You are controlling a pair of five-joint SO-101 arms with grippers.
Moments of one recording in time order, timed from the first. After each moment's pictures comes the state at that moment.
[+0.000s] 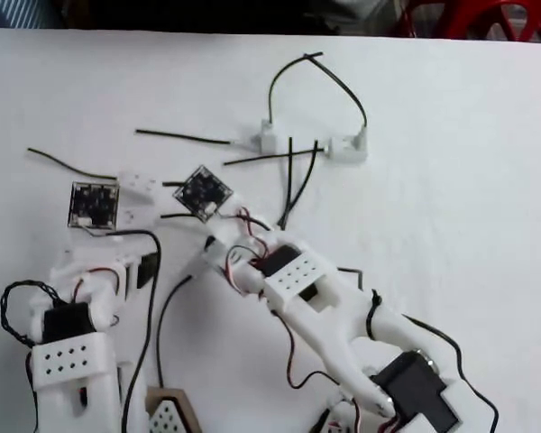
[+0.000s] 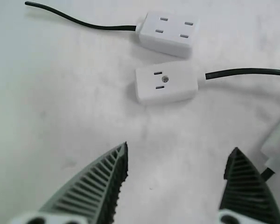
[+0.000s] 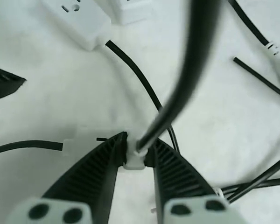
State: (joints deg) left arm -19.6 -66.9 78.3 50.4 -16.7; right arm -41.7 -10.7 49.3 20.7 14.5
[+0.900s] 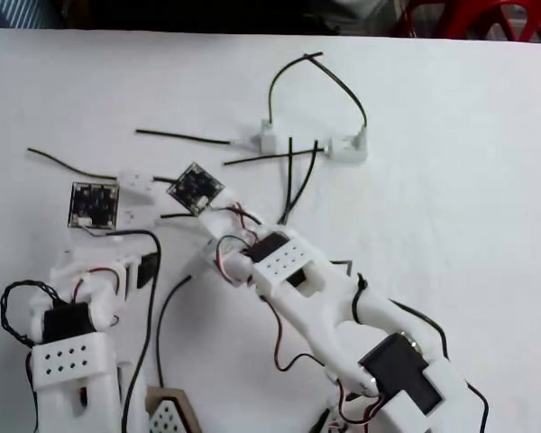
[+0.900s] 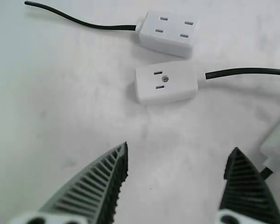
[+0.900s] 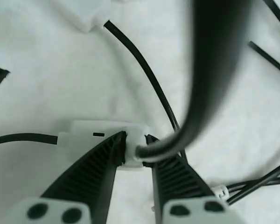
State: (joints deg) left arm -19.6 -66.9 78.3 50.4 -16.7; right arm -41.6 -1.1 44.2 27.8 14.4
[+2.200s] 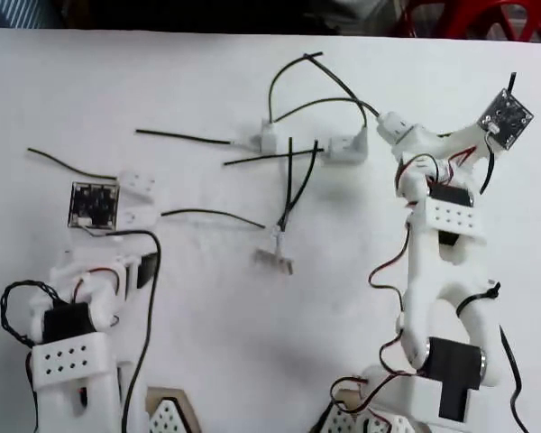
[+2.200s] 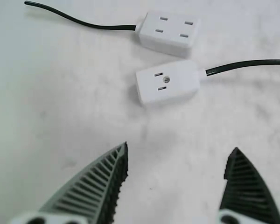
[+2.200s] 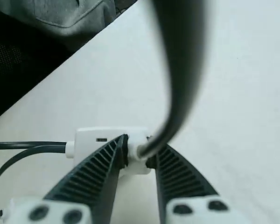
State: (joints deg) left arm -19.6 -66.9 78.3 50.4 -16.7; right arm 10.0 -8.8 31.6 22.2 -27.3
